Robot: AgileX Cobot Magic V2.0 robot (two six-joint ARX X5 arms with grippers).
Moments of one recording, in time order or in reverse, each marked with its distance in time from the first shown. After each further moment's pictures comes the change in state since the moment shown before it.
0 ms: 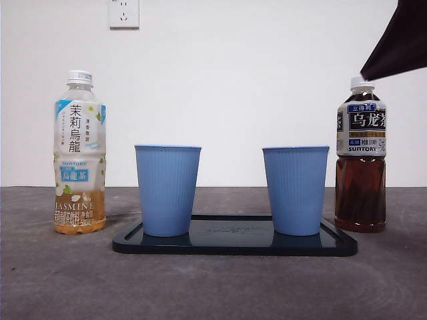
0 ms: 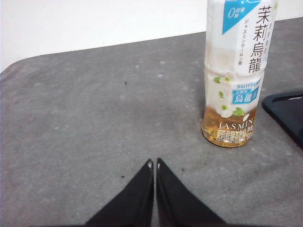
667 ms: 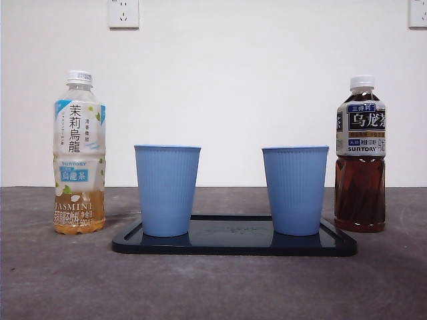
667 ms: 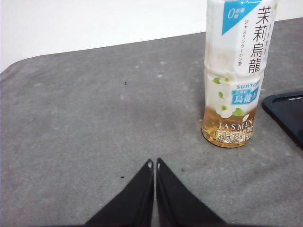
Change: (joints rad) left arm 0.000 0.000 0.000 0.000 0.000 0.000; right arm -0.471 -0.586 -0.400 0.147 0.071 -0.176
